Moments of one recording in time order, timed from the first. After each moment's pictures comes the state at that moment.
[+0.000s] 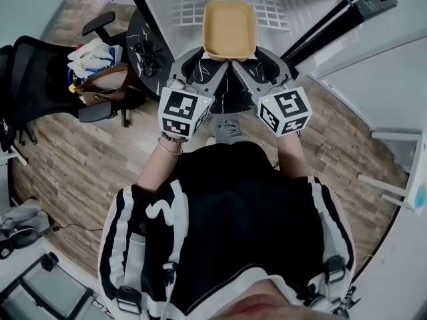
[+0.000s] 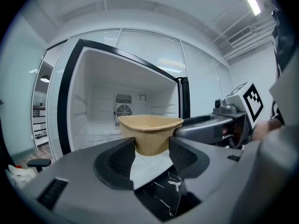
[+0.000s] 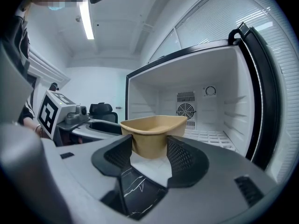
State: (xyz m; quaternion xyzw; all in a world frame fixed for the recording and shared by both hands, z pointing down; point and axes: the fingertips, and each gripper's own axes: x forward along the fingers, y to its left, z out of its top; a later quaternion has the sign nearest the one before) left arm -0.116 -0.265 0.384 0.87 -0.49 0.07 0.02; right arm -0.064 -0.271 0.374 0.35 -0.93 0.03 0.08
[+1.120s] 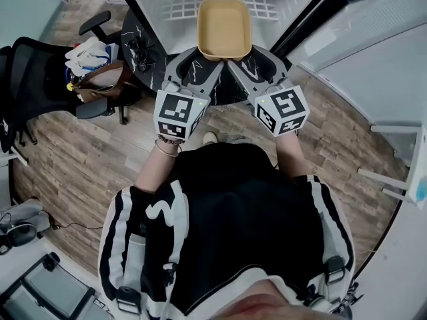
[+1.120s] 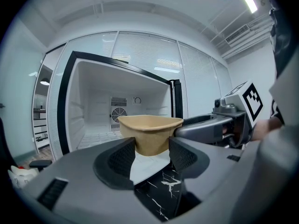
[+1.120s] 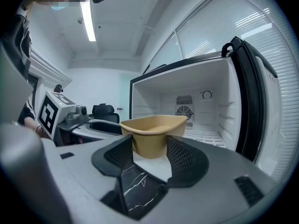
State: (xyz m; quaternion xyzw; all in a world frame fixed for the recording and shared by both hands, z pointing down) left arm -0.094 -0.235 0.374 0.86 -0.50 0.07 0.01; right arm -0.041 -0.242 0.366 0.34 -0.94 0.03 0.07
